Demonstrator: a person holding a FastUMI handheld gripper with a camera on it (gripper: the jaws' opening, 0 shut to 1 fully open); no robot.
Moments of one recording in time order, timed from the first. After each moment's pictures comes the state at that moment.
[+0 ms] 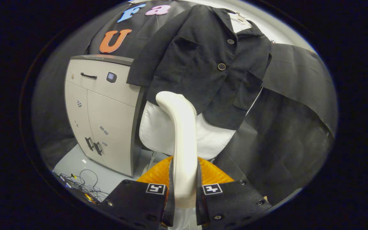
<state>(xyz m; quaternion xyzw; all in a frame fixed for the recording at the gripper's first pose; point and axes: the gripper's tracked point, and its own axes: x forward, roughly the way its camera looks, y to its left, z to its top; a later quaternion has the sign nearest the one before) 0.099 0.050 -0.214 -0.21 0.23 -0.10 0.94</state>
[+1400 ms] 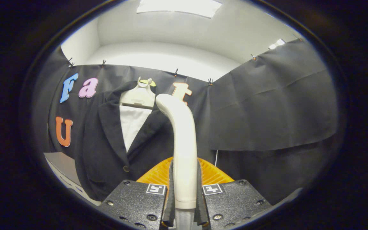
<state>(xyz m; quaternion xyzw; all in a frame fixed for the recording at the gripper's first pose) 0.175 -0.080 0.194 -0.08 -0.13 -0.16 0.98</state>
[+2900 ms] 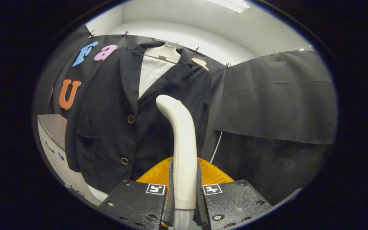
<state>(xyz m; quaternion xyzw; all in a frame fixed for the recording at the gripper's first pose) 0.187 -0.083 0.052 -0.16 0.00 -0.17 0.97</state>
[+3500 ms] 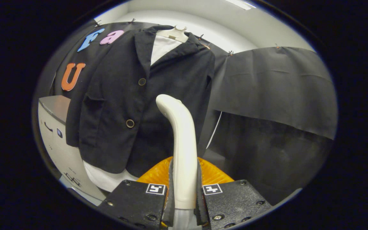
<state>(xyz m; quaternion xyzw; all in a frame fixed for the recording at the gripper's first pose) 0.147 -0.089 -0.032 -0.17 0.07 -0.19 0.96</state>
